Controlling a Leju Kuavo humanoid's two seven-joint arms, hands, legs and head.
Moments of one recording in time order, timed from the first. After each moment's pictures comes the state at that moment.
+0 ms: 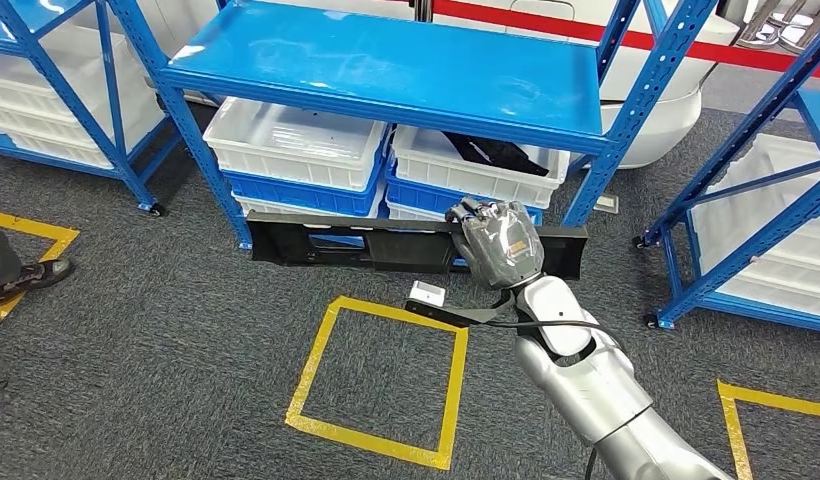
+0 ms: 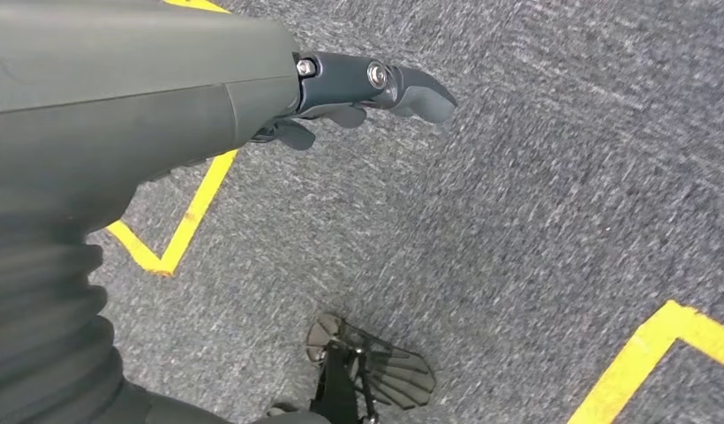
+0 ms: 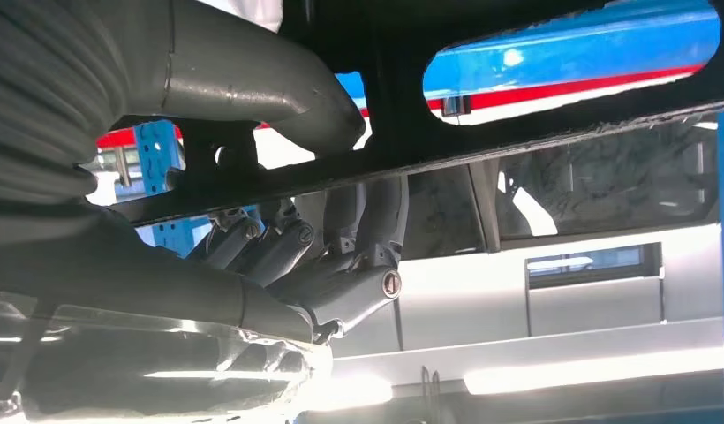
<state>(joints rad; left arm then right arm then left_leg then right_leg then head) -0.08 -0.03 0.16 -0.20 0.25 0.39 -0.47 -0.53 -0.15 0.71 -1.28 1.20 -0.50 -0.12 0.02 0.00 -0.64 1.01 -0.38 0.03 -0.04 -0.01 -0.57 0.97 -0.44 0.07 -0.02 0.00</state>
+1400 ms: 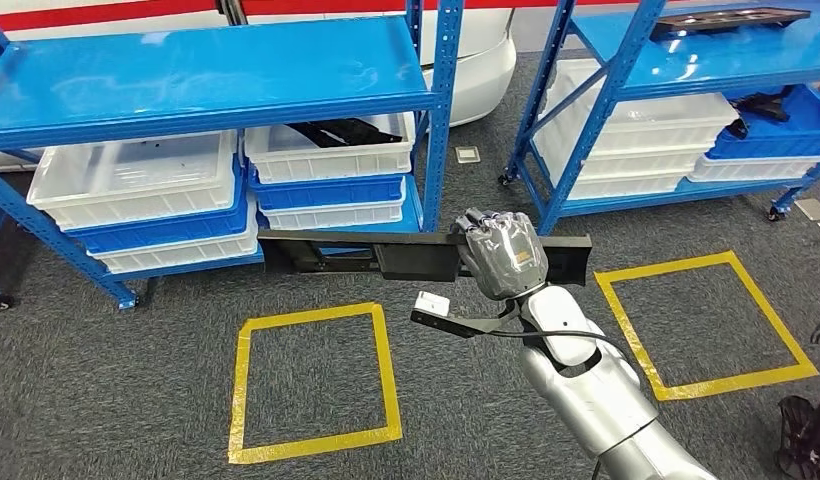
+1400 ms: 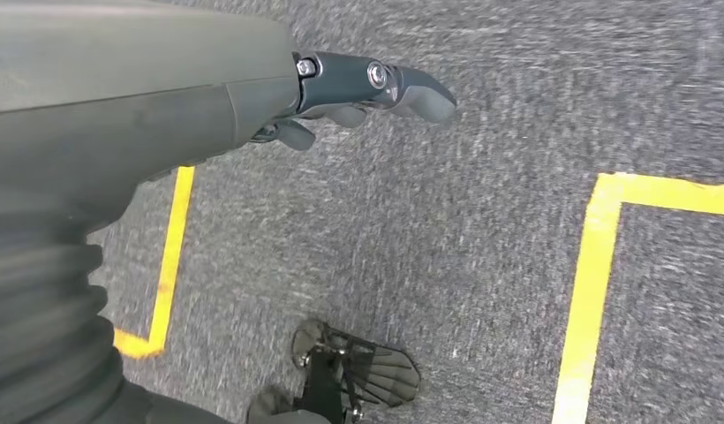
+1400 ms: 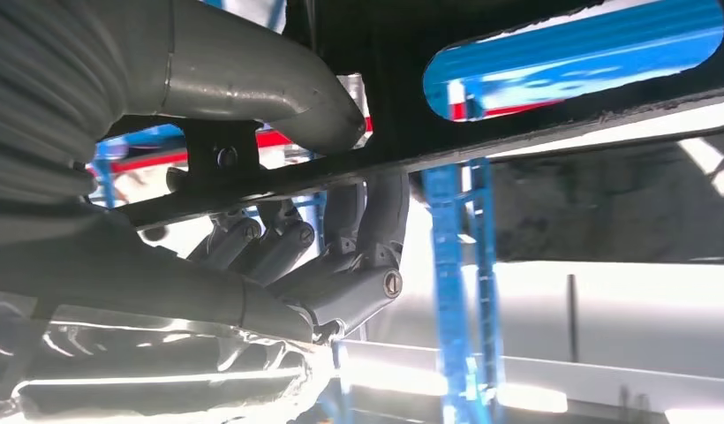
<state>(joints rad) -0.09 -0.03 0.16 -0.20 0.24 0.39 -0.47 -0.49 -0.16 0.69 -1.29 1.23 -0.47 -0.12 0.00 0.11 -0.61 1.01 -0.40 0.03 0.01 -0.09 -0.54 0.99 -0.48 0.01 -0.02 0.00</state>
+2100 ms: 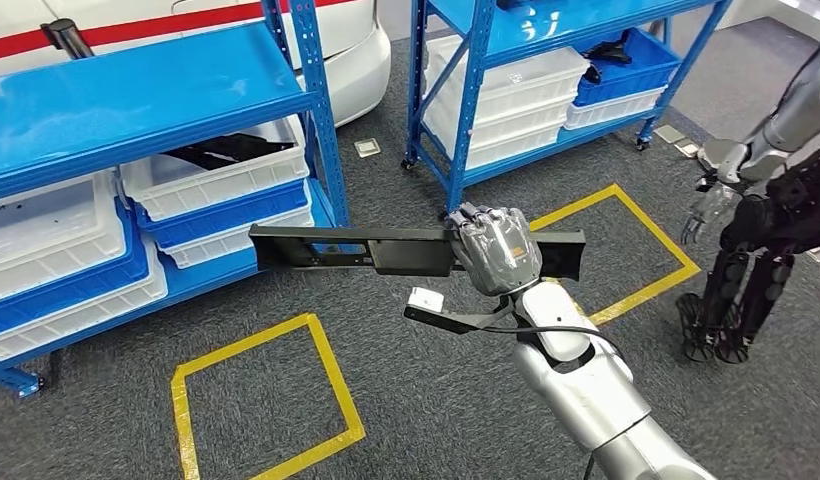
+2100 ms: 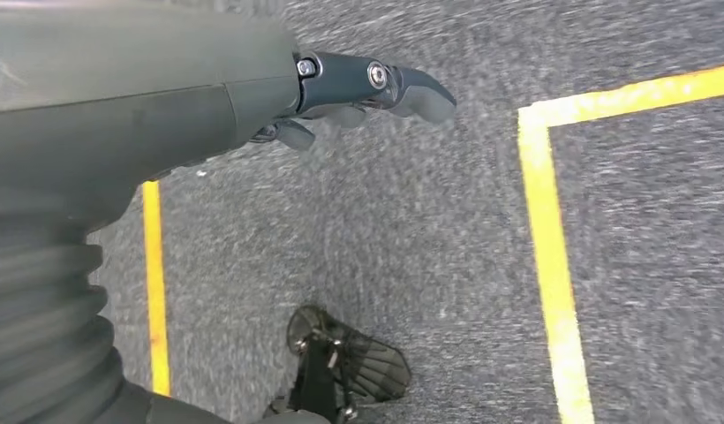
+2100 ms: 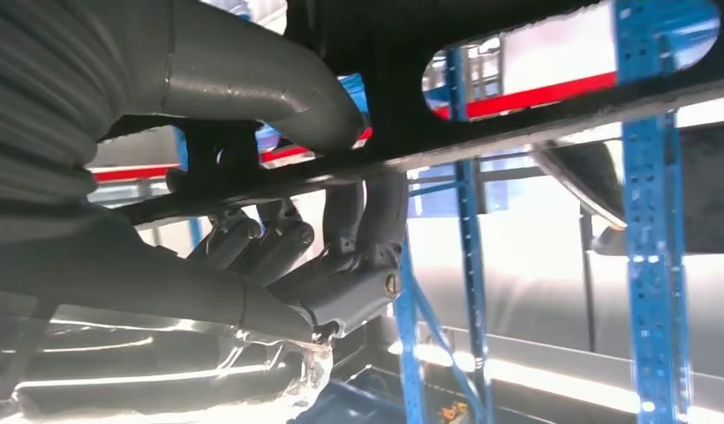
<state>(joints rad) -0.08 -0.03 0.16 -0.20 0.25 0.39 -0.47 -0.50 -0.14 0.68 -1.29 1.23 -0.46 -0.12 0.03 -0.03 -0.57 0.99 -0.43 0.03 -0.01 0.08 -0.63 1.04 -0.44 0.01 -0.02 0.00</state>
